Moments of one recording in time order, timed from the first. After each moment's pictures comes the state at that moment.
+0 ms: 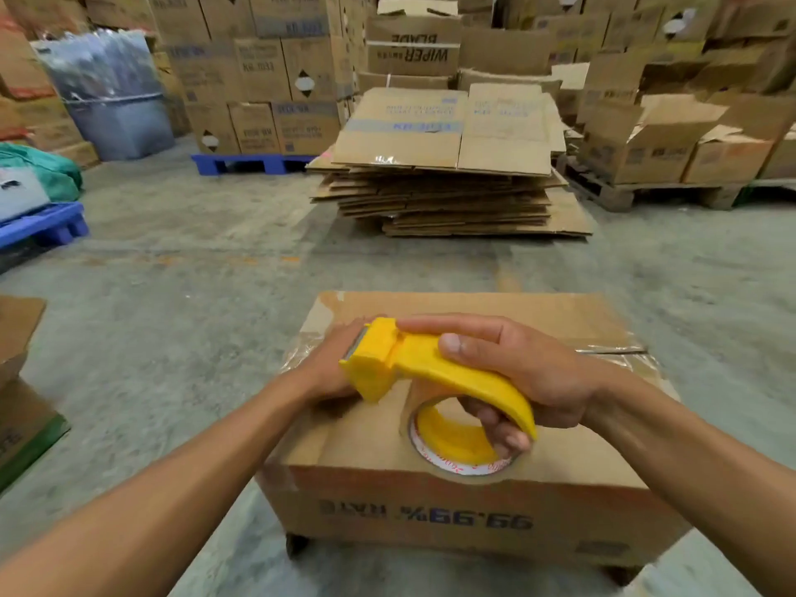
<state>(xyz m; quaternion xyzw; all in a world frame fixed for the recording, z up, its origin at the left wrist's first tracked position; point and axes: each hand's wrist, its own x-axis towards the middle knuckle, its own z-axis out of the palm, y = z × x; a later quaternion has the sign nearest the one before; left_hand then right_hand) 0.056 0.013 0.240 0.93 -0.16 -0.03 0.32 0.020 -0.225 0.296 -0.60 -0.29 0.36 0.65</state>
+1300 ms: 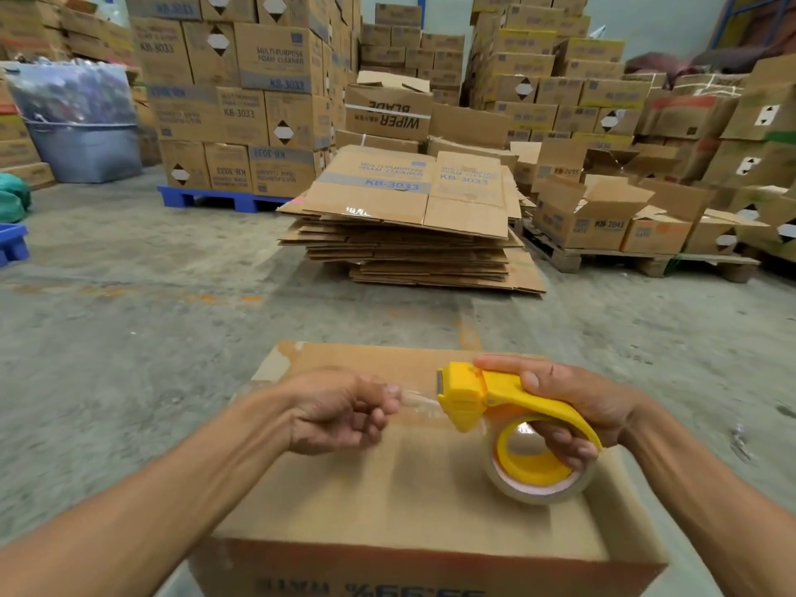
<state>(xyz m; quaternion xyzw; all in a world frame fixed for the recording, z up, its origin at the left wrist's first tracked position) 0.045 -0.034 0.291 0.59 0.10 -0.30 0.74 0.080 -0.335 0.296 -0.62 -0.21 0.41 0.64</state>
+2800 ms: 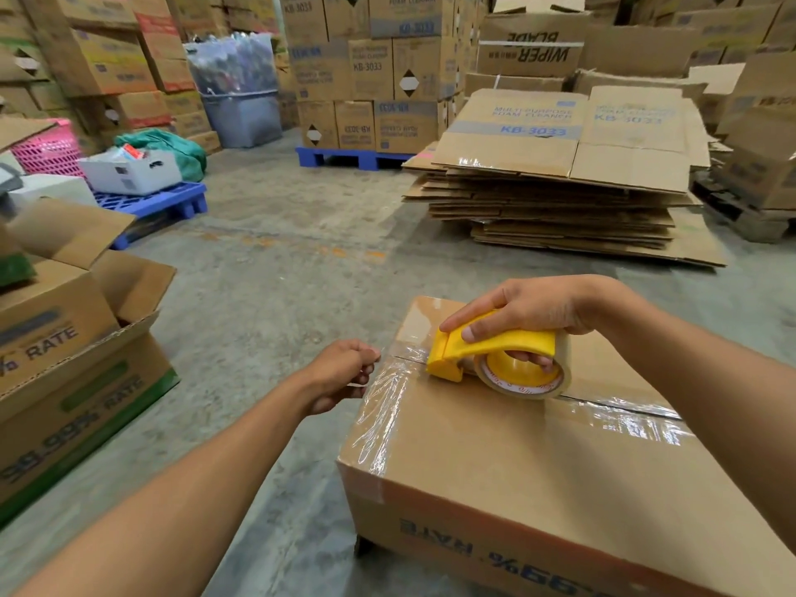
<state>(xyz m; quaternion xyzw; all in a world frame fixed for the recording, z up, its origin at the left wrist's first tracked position) 0.066 0.132 0.190 0.73 0.21 -0.05 0.64 0.147 -0.118 0.316 -0.84 -0.31 0.35 0.28</state>
